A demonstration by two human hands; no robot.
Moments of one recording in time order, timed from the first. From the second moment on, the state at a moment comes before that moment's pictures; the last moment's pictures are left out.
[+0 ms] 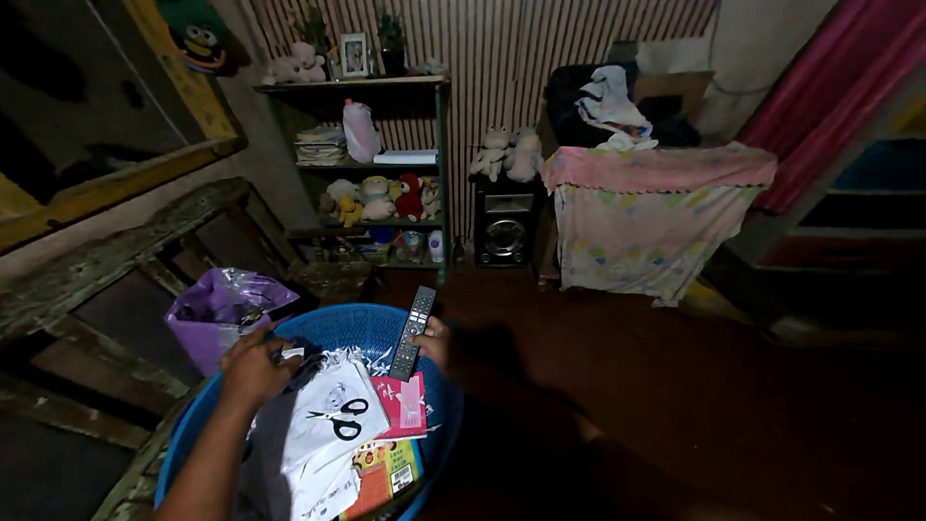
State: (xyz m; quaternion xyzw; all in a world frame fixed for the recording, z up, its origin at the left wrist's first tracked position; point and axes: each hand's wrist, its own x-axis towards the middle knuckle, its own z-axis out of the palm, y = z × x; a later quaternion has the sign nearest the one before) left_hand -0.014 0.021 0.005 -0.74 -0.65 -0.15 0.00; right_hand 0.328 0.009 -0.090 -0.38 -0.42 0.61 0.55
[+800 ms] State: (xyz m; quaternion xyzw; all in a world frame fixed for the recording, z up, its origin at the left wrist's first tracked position) left_hand -0.018 0.025 0.001 -0.75 -0.64 -0.16 0.01; right_hand 0.327 0.012 -0.094 -0.35 -0.41 0.62 0.57
